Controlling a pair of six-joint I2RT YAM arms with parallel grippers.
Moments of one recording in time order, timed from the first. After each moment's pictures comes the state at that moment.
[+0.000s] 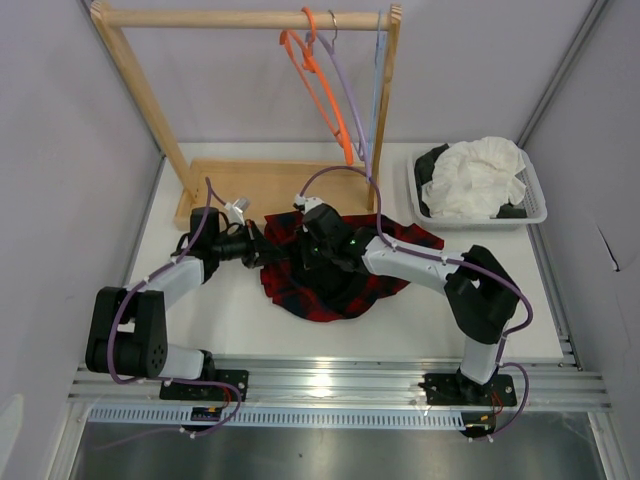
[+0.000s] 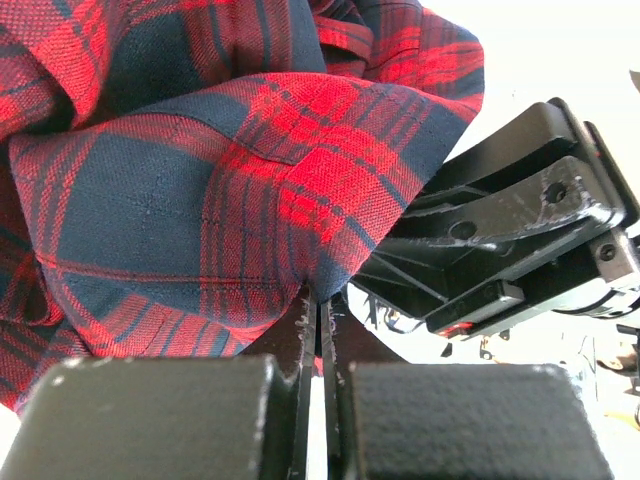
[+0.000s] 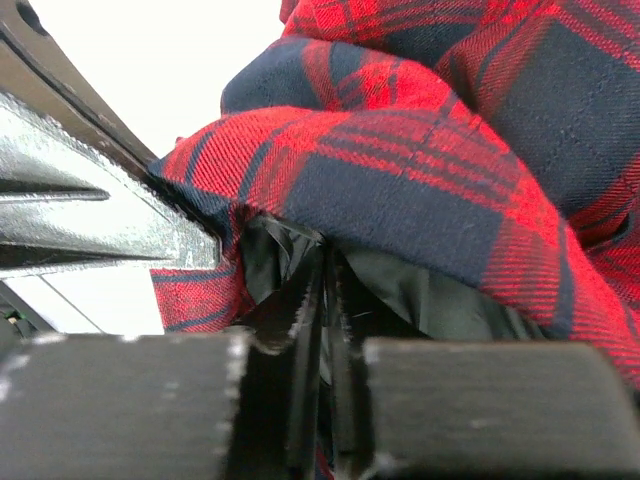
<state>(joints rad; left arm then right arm) -0.08 1.38 0.63 0.09 0.95 -0.70 0.92 1.82 1.32 -0.21 0.03 0.46</state>
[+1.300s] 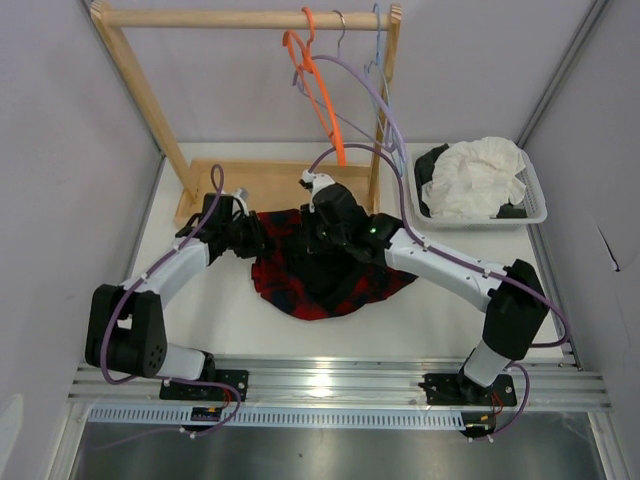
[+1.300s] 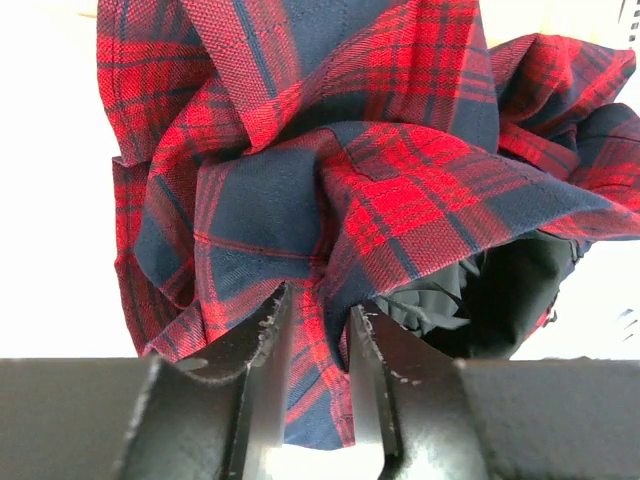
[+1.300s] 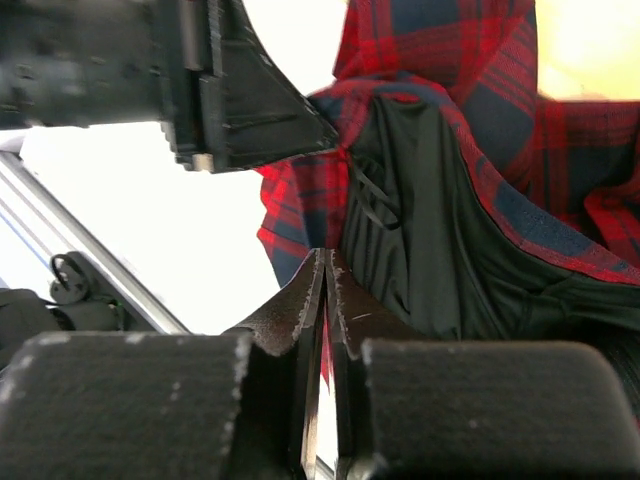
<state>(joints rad) -0.19 1.40 0.85 -0.31 0.36 -0.52 0.92 1.65 1.43 -0.35 0.04 0.46</state>
